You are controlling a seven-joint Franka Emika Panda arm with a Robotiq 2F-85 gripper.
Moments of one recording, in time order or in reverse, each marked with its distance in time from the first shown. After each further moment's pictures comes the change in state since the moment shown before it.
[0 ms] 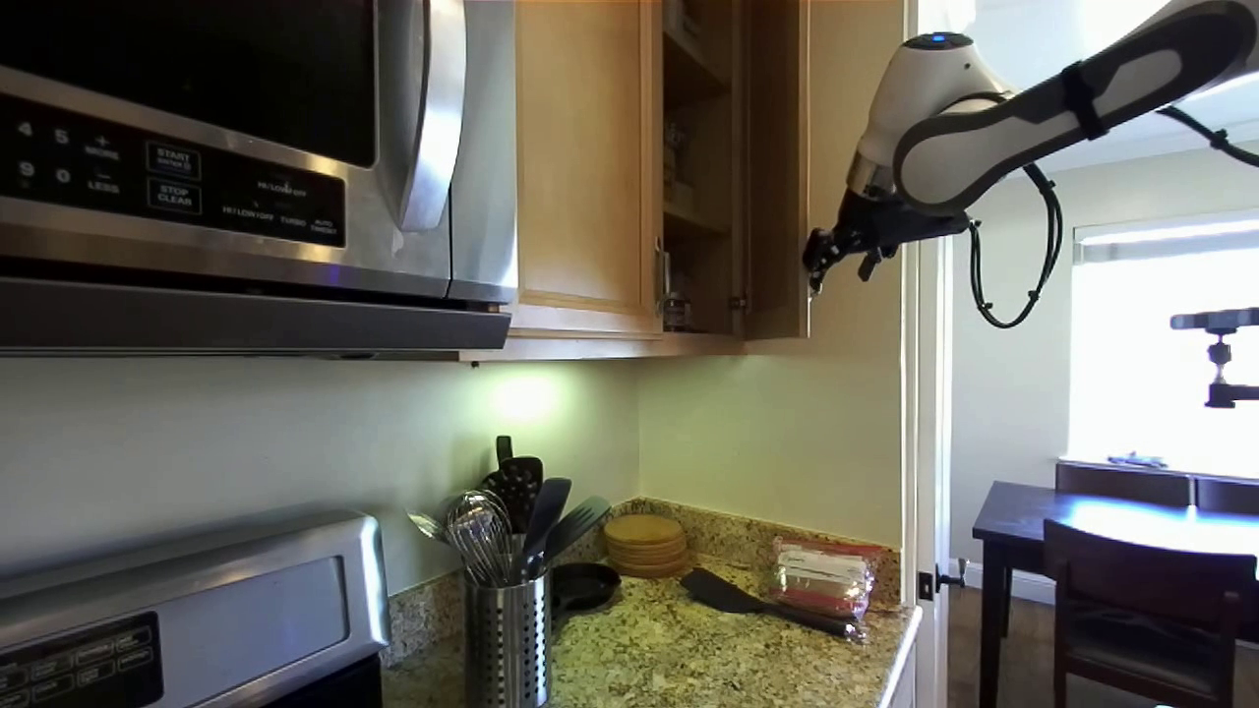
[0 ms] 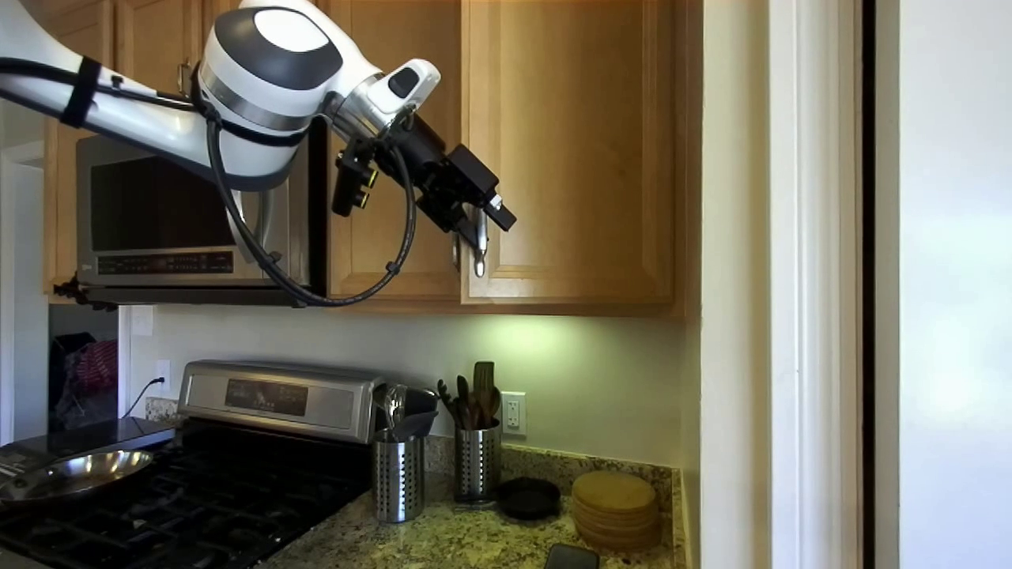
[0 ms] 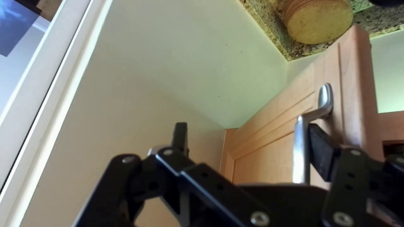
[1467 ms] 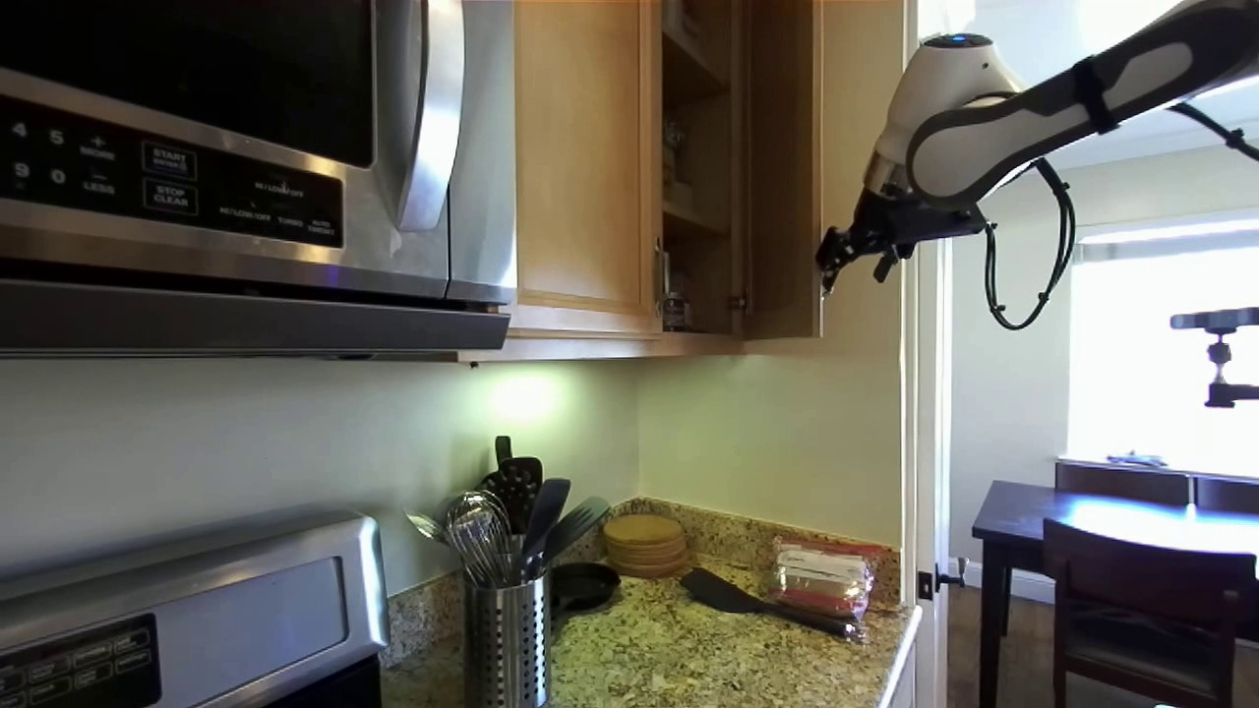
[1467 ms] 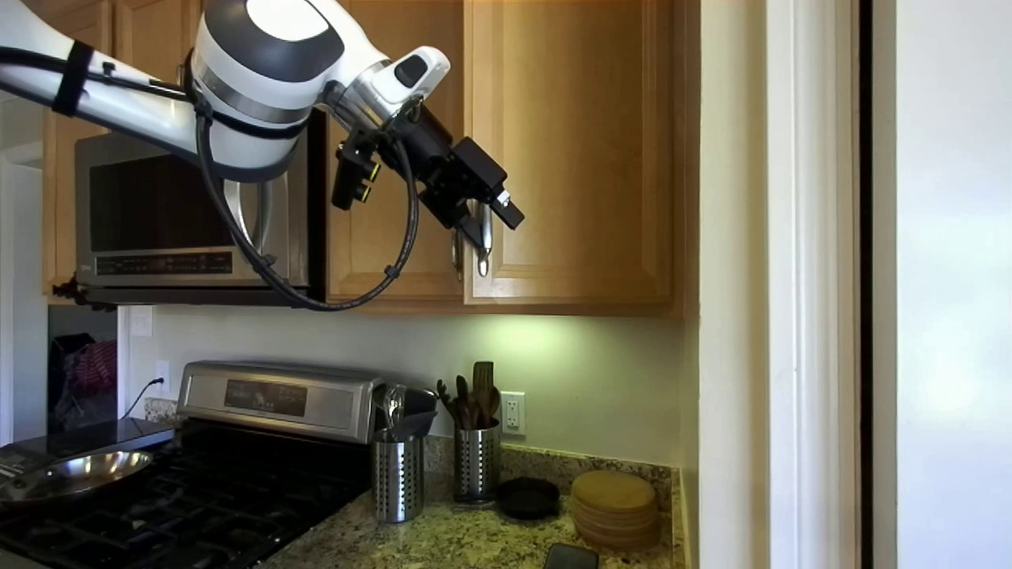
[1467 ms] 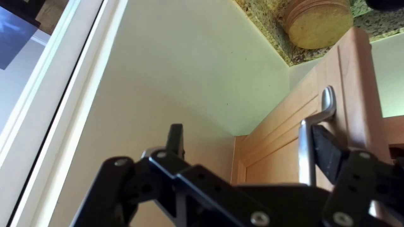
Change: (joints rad) arm 0.005 -0.024 -0.053 -0.018 0.060 -0.003 -0.068
